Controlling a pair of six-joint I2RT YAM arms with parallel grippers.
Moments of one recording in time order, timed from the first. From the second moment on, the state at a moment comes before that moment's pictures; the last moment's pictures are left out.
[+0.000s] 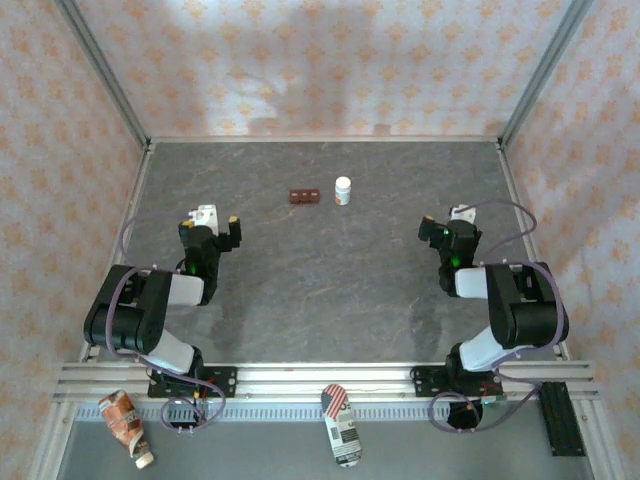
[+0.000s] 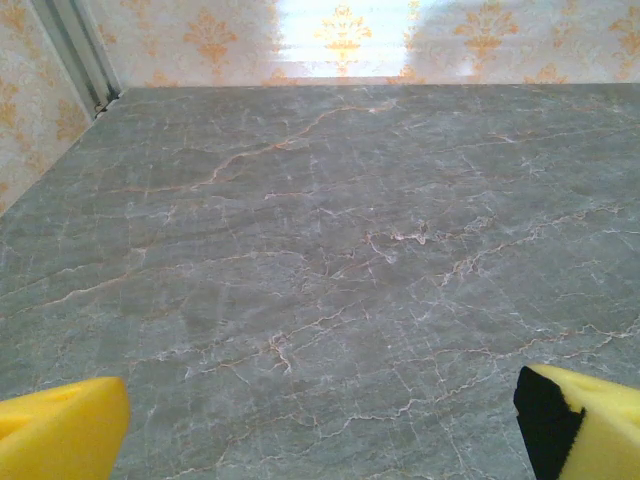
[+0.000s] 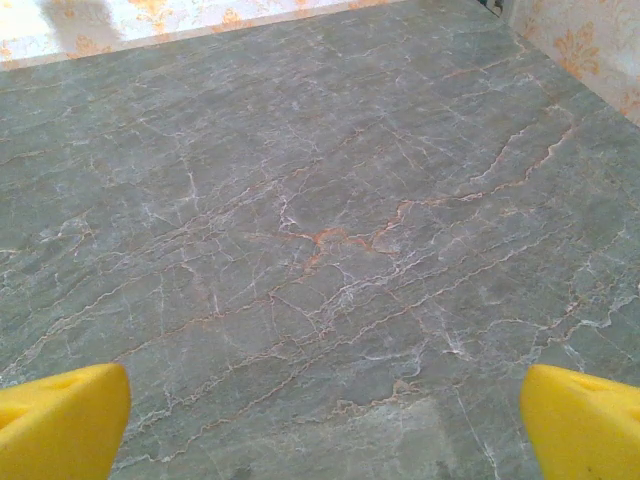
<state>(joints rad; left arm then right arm) -0.06 1.53 0.36 0.84 -0.26 -0.04 0.03 1.54 0.41 0.69 0.21 0.17</state>
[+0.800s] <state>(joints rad) -0.04 1.53 0.38 0.77 -0.23 -0.04 0.03 1.54 0.41 0.69 0.20 0.17</state>
